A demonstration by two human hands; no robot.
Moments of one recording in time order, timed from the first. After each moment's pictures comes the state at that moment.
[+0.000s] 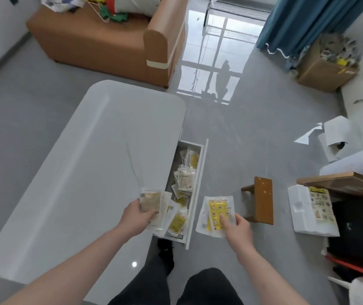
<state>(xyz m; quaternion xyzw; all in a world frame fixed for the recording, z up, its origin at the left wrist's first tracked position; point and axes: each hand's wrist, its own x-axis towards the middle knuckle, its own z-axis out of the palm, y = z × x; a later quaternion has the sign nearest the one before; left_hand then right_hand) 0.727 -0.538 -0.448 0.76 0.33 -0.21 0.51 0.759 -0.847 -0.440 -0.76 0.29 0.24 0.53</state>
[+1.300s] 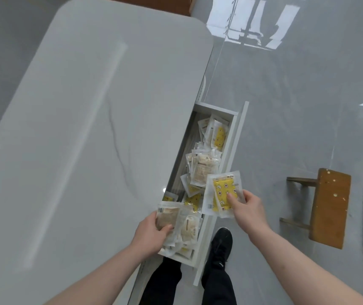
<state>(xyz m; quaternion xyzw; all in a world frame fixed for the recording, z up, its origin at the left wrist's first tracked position) 0.797 -0.584 -0.755 0.76 0.39 -0.33 0.40 0.938 -0.821 -0.740 -0.79 0.23 0.34 0.46</state>
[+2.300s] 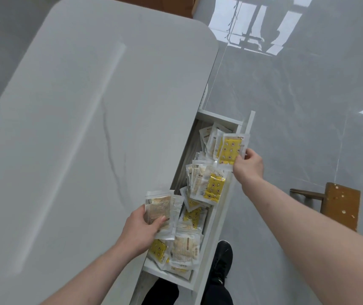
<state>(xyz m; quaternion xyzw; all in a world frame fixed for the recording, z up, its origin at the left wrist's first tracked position) 0.850 -0.546 -0.758 0.72 0.42 -0.24 0.49 1.083 -0.754 -0.786 -0.82 0.27 0.23 0.45</state>
